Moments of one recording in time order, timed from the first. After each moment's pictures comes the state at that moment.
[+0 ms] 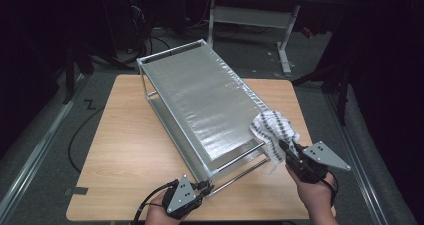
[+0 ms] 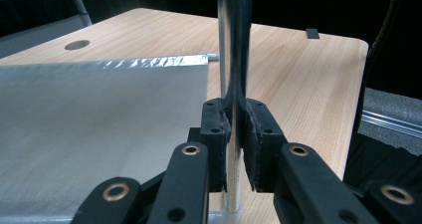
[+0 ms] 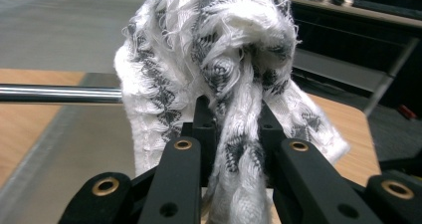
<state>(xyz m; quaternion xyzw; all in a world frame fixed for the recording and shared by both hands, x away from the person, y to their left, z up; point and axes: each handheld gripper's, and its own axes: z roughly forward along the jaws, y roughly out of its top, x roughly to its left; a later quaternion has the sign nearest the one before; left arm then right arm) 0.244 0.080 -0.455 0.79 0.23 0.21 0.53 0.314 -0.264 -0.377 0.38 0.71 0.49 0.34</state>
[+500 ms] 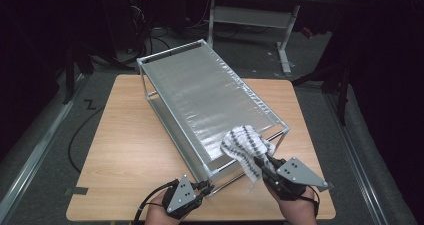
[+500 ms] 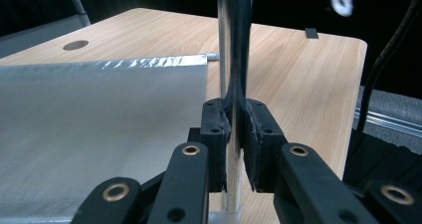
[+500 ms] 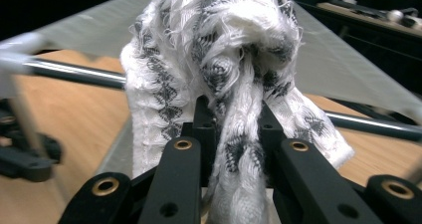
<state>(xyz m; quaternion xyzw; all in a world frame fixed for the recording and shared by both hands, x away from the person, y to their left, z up) 0.244 0.080 -0.455 0.79 0.23 0.21 0.53 0.275 -0.210 -0.377 0.29 0.75 0.51 0.31</state>
